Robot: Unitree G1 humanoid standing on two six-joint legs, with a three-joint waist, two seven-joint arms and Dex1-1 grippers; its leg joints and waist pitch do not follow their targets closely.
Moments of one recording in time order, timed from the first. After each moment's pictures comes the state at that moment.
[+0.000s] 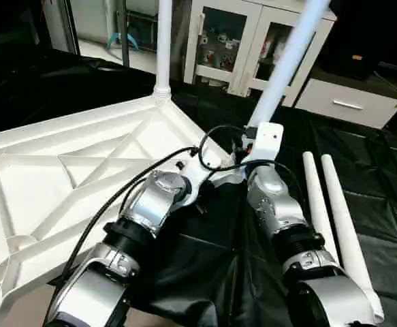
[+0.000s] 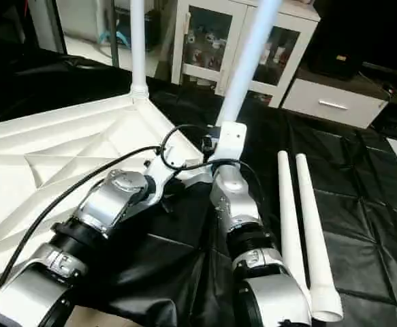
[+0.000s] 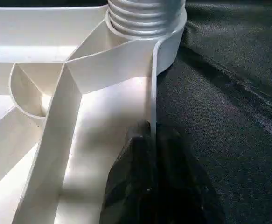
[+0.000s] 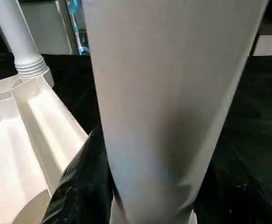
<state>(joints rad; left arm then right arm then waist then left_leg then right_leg) -0.70 0.08 -0.30 0.55 0.17 0.57 -0.59 -0.71 0.07 -0.08 0.82 0.18 -0.01 -0.08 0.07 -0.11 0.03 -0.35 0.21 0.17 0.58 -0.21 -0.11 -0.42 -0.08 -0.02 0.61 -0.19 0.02</state>
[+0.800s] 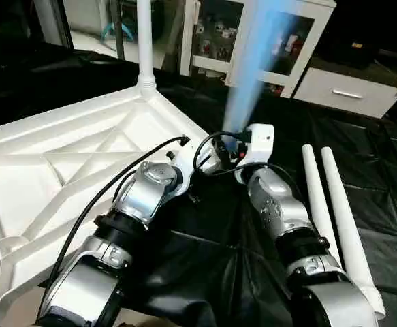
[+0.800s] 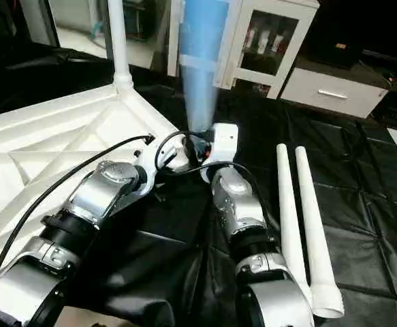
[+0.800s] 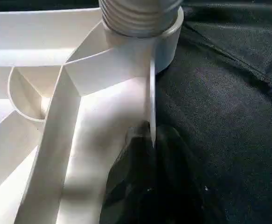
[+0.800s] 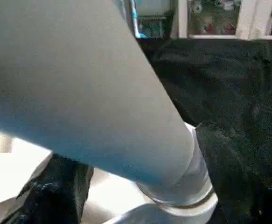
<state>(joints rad) -0.74 0.13 -0.27 0.55 0.15 0.56 -0.58 -0.66 0.05 -0.07 0.69 0.23 0.08 0.20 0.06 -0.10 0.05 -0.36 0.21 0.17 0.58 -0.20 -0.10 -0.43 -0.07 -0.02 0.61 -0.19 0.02</state>
